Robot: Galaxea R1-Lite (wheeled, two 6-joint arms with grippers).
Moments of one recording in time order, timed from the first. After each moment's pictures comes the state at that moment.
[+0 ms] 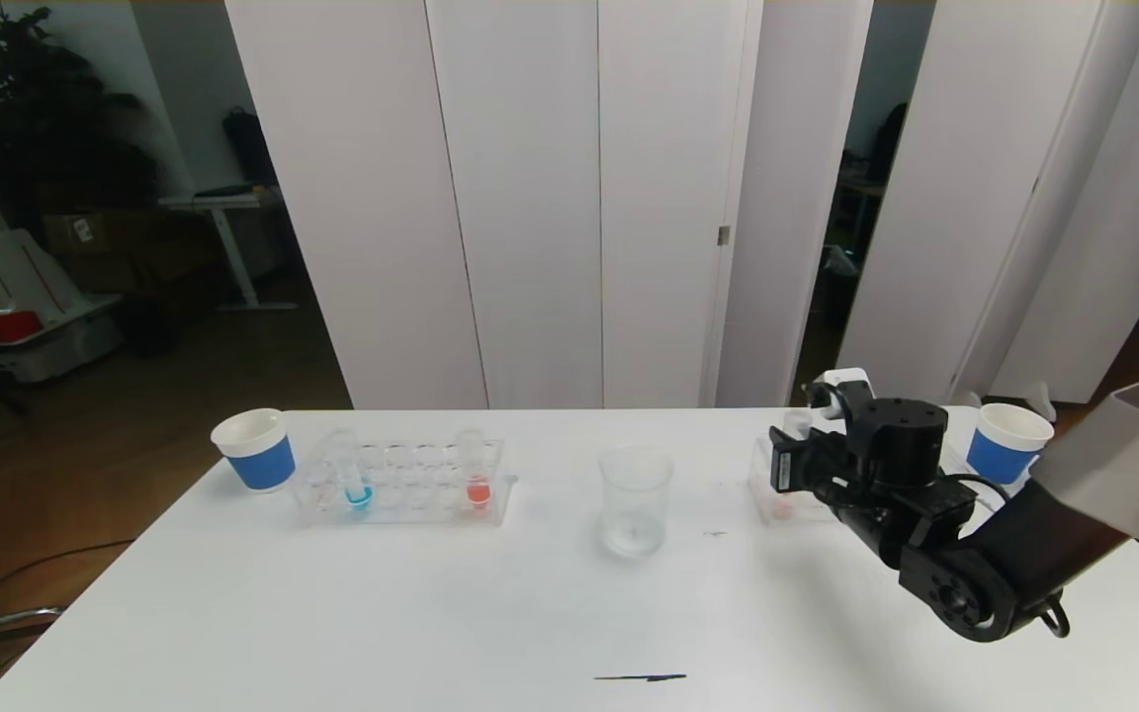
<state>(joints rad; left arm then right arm) 0.00 0.00 0.00 0.00 -0.01 0.01 0.35 2.20 -0.85 -1.14 -0.23 0.05</state>
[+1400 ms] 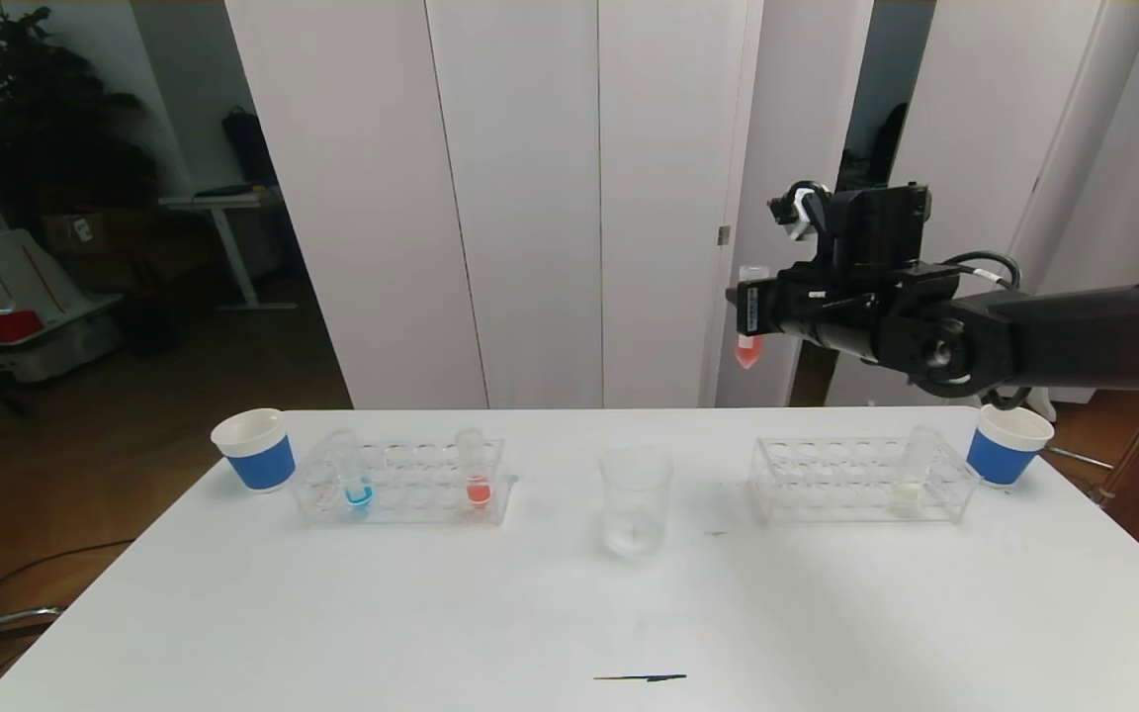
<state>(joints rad) 0.00 0.00 0.00 0.00 -0.01 0.01 0.36 2.16 -1.68 -0.28 -0.04 0.03</state>
